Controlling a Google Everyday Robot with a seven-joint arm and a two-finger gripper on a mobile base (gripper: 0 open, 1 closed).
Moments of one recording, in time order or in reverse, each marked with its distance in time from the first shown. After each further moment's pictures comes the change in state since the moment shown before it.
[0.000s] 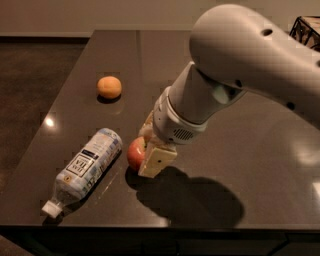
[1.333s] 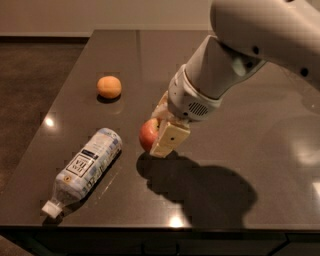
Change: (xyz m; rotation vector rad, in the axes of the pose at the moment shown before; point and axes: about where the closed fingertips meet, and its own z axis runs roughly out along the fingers) arm 0.015 -0.031 -0.030 -0.005 -0.004 0.063
